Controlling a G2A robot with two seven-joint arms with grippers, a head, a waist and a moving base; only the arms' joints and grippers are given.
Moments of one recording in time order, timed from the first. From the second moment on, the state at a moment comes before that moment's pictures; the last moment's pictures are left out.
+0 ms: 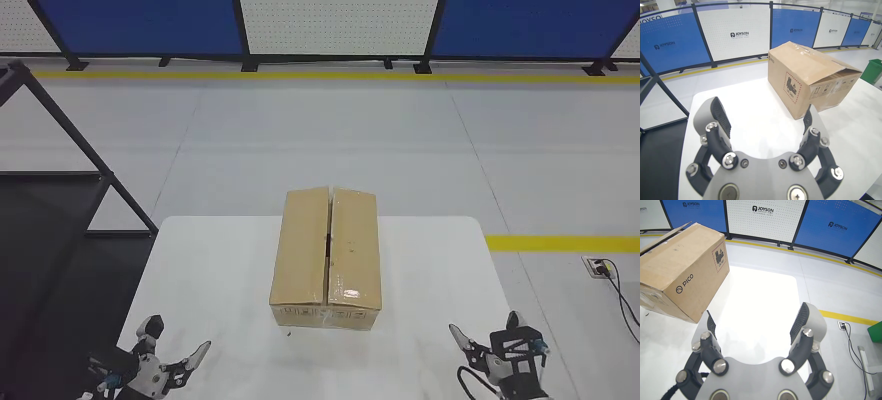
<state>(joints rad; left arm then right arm) 1.74 -1.13 -1.76 -1.88 1.23 -0.40 0.26 -1.71 -1.16 1.60 -2.07 -1.30 0.03 0.11</state>
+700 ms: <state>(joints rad) 1.32 -1.14 -1.59 -1.74 1.08 -0.33 -0.09 -1.43 -1.21 1.43 -1.96 -1.07 0.30 0.24</state>
